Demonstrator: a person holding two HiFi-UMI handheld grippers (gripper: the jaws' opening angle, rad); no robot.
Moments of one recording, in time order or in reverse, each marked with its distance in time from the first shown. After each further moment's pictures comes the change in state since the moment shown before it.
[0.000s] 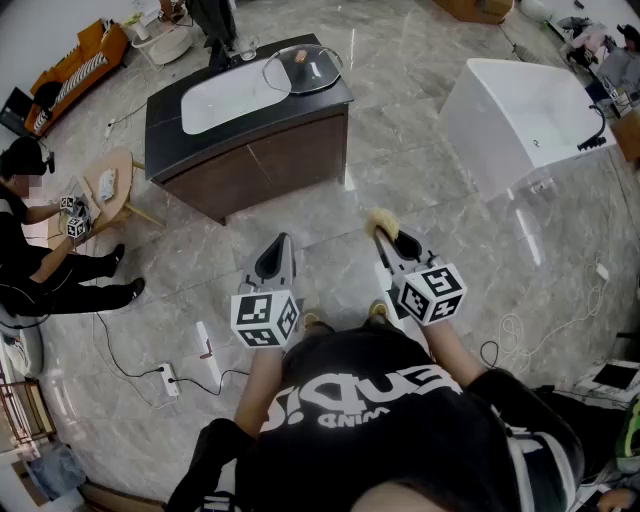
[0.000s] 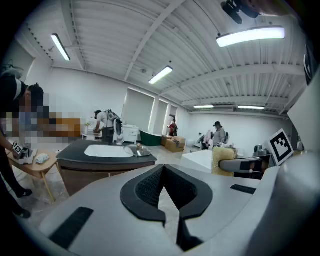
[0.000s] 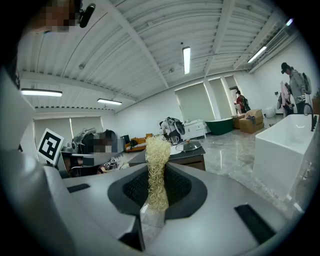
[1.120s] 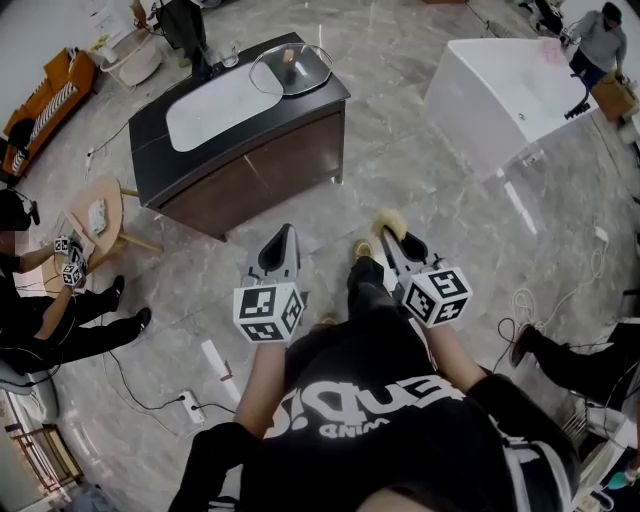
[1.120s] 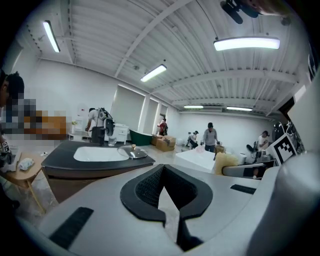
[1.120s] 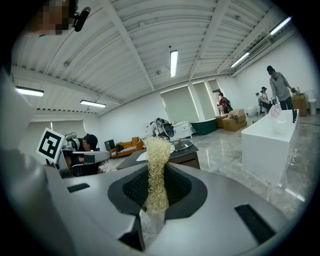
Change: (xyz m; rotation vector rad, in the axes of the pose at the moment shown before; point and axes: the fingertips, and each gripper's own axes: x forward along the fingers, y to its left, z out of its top) left arm 0.037 0.074 0.012 0.039 -0.001 -0.140; right arm 0.054 0.028 -0.018 0.078 -0.044 -0.174
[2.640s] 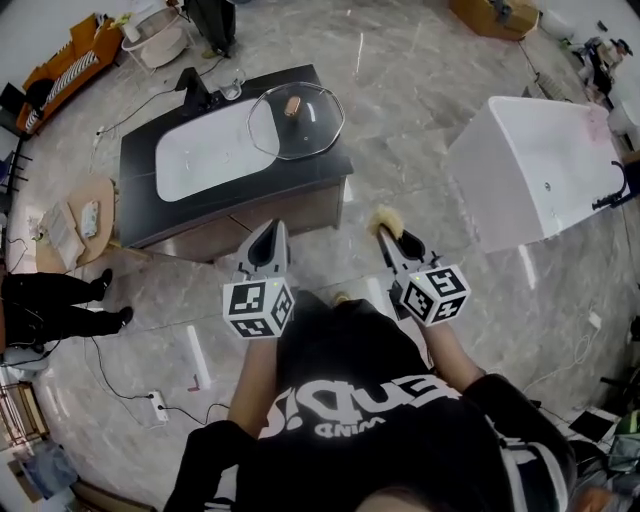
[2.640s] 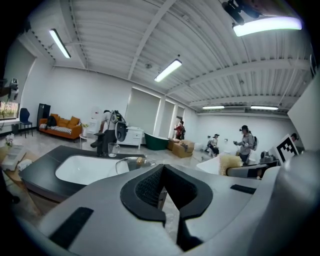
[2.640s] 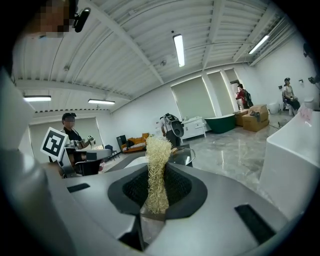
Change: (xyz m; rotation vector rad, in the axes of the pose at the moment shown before) left arm 0.275 0.059 0.096 -0.057 -0.037 0.203; right arm 0.231 -0.194 0.132 -0.062 0.071 0.193
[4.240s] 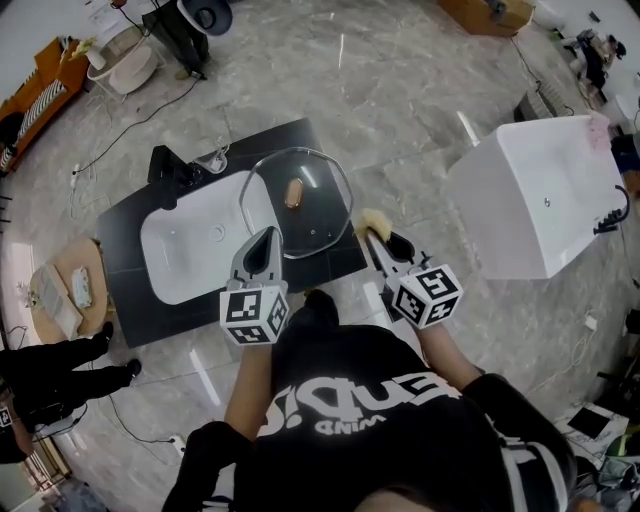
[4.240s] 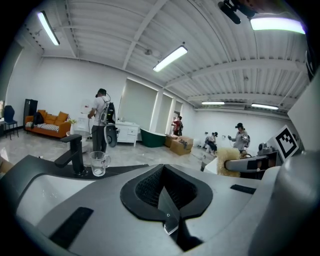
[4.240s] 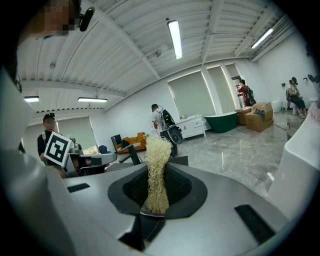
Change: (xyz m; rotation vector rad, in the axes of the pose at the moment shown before) left arm 0.256 0.131 0.068 0.015 0.063 -0.074; right arm 0.254 -0.097 0.099 0.017 0.025 -0.016
